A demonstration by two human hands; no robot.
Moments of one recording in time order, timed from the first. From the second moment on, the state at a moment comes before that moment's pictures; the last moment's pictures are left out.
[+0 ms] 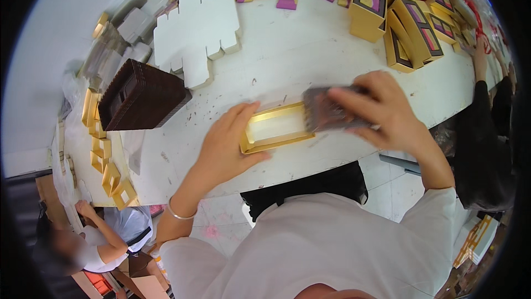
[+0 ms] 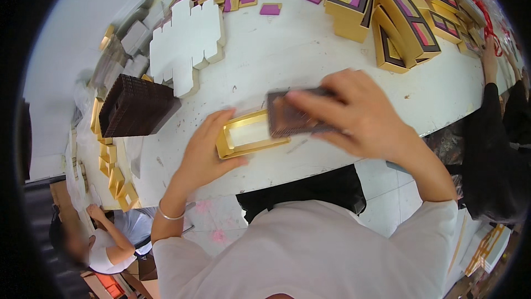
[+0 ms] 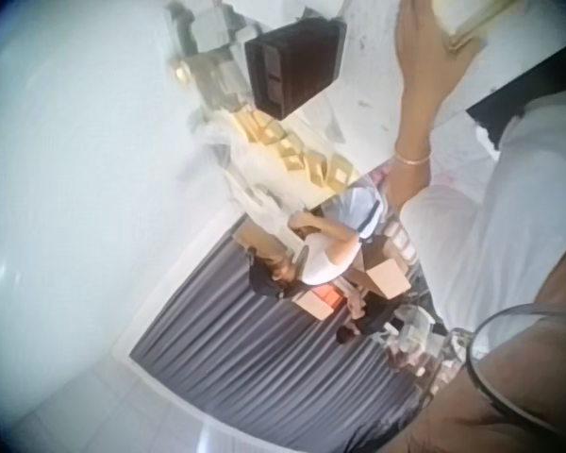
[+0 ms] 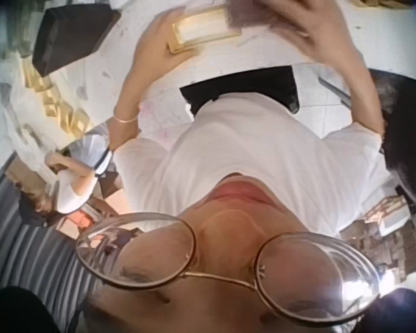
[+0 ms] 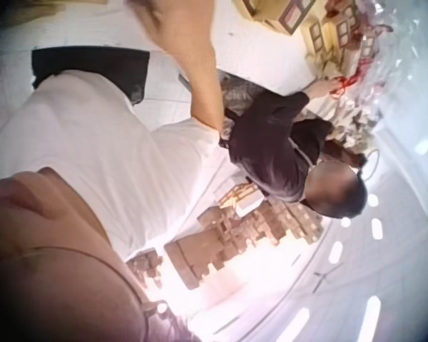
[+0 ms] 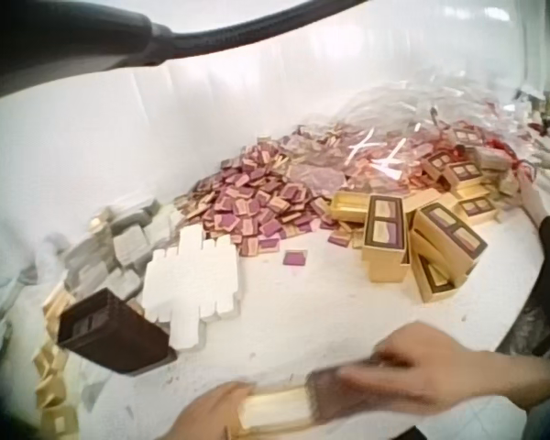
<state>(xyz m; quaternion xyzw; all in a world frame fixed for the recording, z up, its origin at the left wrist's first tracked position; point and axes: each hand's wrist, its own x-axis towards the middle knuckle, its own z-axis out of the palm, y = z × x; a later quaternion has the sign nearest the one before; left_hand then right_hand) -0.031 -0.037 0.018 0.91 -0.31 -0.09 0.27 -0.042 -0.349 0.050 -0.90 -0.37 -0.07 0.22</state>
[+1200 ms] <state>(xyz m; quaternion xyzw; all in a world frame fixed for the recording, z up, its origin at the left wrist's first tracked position) 0.006 -0.077 -0.015 0.83 -0.30 -0.11 0.47 -0.034 -0.333 0.002 -0.84 -0.36 -0.11 0.39</state>
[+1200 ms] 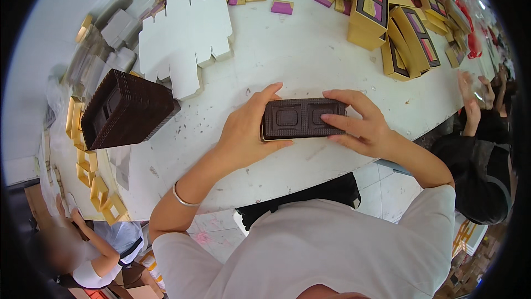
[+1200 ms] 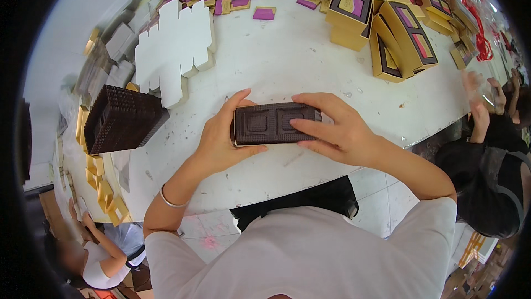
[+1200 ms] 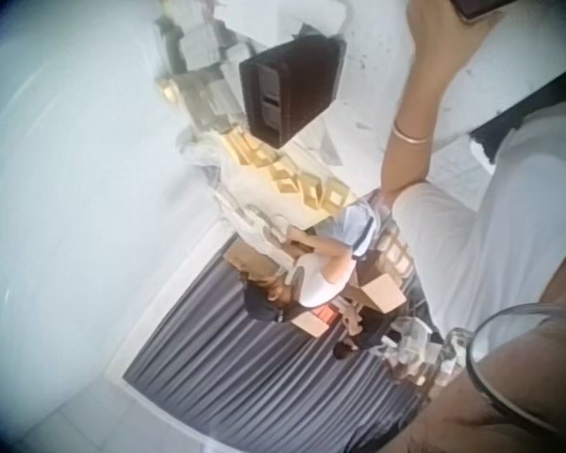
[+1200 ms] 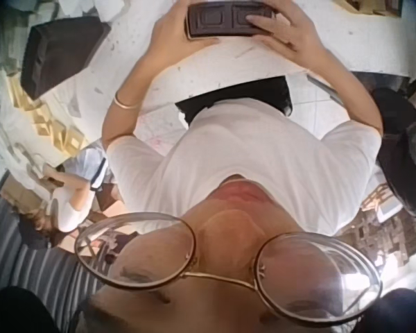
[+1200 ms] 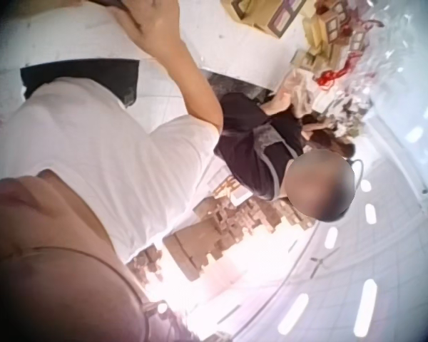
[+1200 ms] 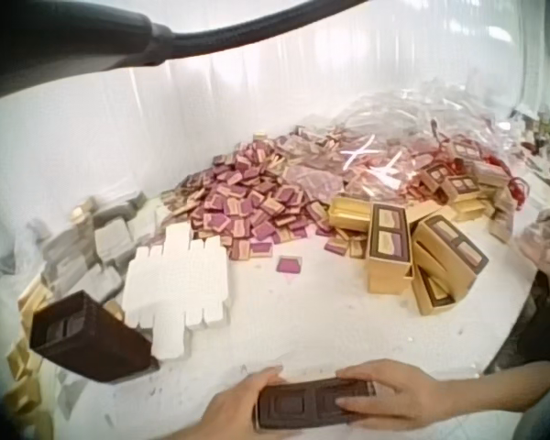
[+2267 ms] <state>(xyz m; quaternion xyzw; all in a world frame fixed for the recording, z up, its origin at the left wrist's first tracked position) -0.006 -0.078 -0.011 0.90 -0.41 0.07 0.15 -0.040 -0.338 0.011 -0.89 -0.43 0.00 0.13</state>
